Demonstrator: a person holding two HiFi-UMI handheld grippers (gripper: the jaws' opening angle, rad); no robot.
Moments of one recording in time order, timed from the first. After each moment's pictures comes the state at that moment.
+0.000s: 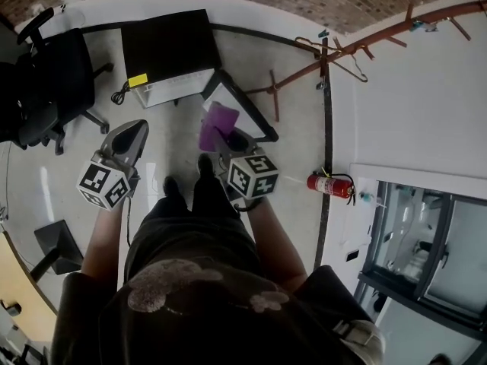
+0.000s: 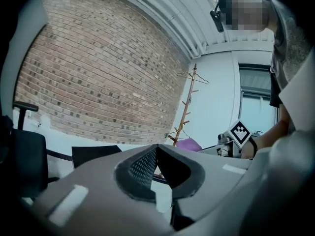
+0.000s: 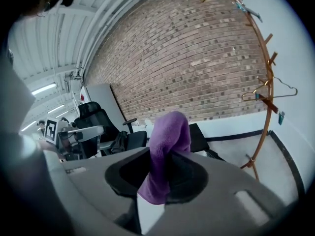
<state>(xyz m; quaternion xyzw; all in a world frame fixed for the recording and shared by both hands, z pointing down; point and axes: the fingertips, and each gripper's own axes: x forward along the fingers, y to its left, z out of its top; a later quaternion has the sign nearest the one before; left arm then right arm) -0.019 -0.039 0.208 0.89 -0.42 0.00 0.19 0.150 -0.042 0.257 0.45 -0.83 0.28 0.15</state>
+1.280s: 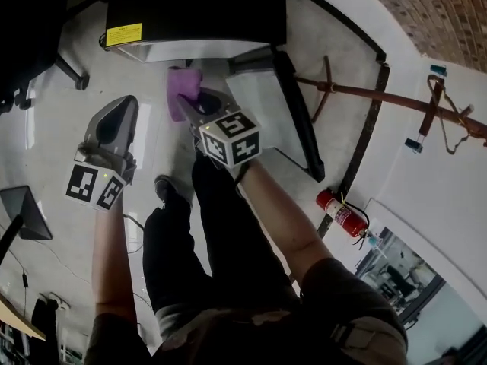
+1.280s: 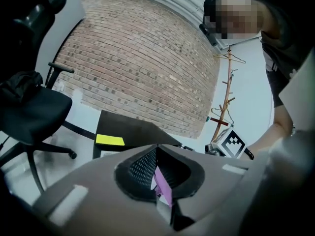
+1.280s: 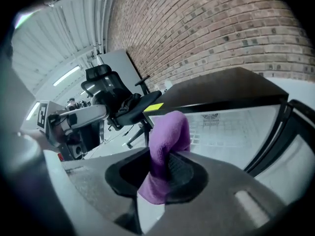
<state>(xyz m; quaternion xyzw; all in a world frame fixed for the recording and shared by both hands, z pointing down) -0.053 -0.147 0.491 0.80 -0.56 -0.01 0.23 0.029 -0.167 0.593 0.22 -0.89 0.31 0.25</state>
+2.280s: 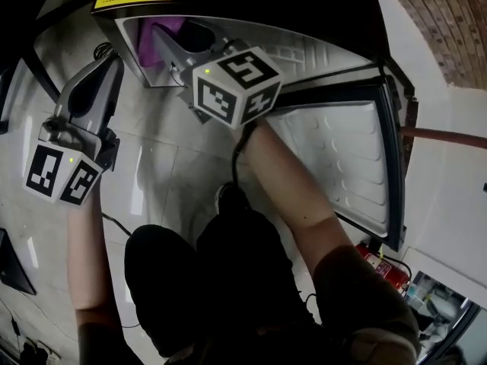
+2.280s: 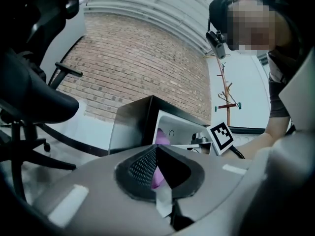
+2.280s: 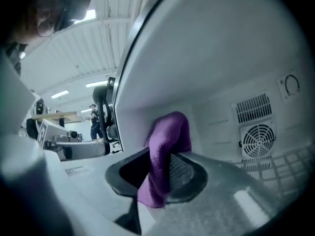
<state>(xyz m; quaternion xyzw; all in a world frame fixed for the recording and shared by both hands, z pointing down) -0.144 -0.209 0.659 0.81 -0.58 -0.06 0.10 -0.126 -0.284 0.689 0.16 -0.98 0.14 0.05</state>
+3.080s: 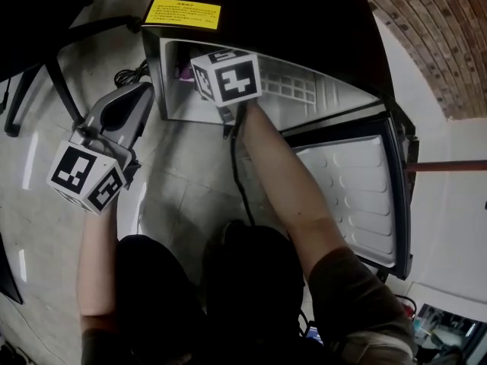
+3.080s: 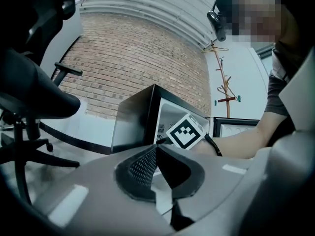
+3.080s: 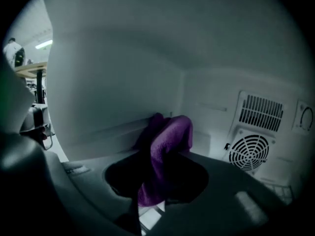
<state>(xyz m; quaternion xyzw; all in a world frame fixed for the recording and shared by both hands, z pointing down) -0.147 -0.208 0.685 0.81 -0.58 -0.03 0.10 -0.147 -0.359 0.762 0.26 -0.93 0.04 0.26</state>
